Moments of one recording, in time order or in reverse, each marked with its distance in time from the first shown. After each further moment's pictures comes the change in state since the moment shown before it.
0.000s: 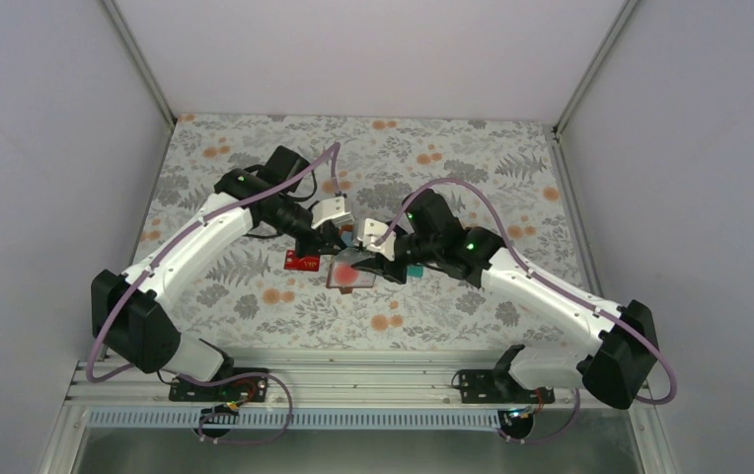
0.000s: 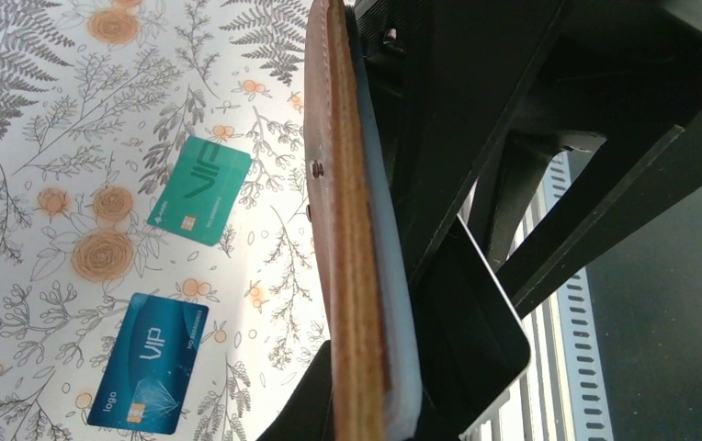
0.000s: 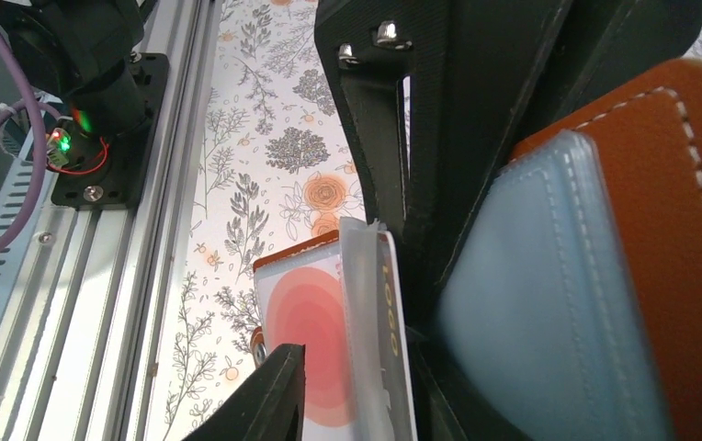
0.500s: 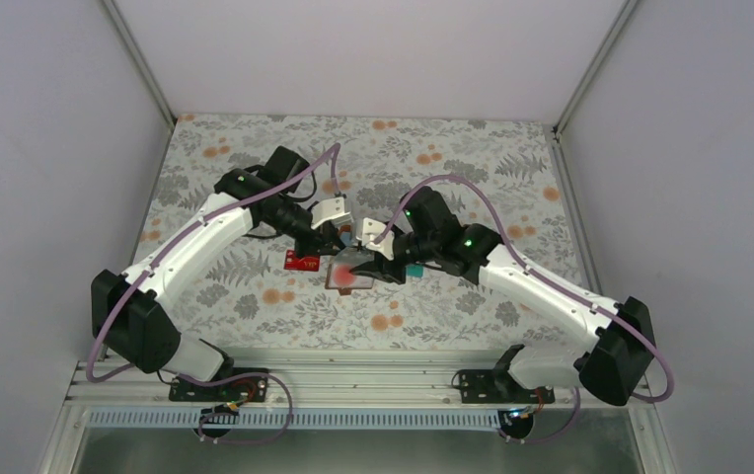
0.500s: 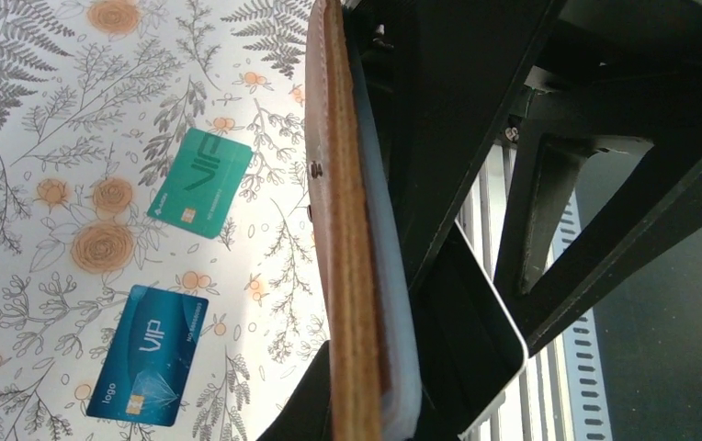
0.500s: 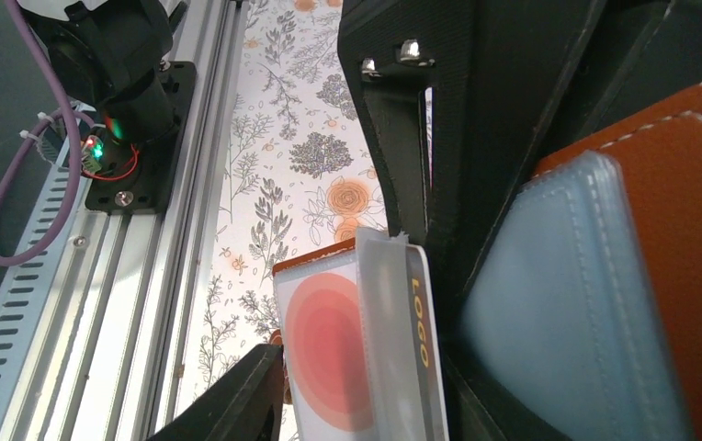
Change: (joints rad) left arm -0.001 0.000 -0.001 -0.008 -0.008 -0.003; right arm -0.006 0.022 0.026 -0.030 -0.059 0.004
